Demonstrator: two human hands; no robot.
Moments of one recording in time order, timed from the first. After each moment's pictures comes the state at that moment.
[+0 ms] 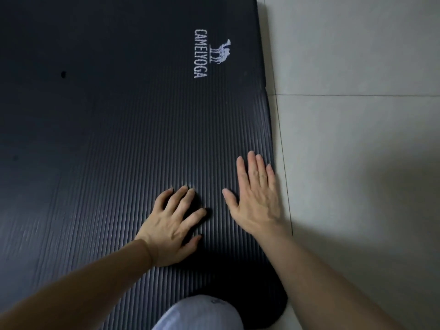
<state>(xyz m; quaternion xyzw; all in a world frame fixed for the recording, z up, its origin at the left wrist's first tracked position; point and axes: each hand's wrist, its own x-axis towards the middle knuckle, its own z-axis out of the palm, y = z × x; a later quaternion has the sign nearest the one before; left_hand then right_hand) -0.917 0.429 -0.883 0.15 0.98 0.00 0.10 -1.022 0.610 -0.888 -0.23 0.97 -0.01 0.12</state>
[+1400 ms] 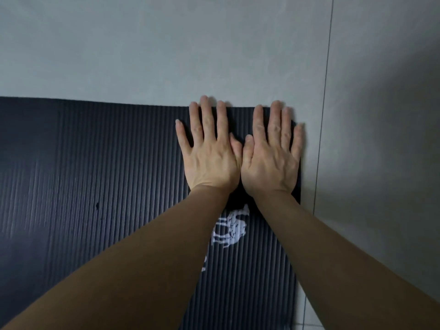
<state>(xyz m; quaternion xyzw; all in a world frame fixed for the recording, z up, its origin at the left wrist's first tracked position) -1.457 0.323 -0.902 -0.28 0.95 0.13 0.03 -1.492 0.405 -0.901 -0.18 0.98 -0.06 0.07</state>
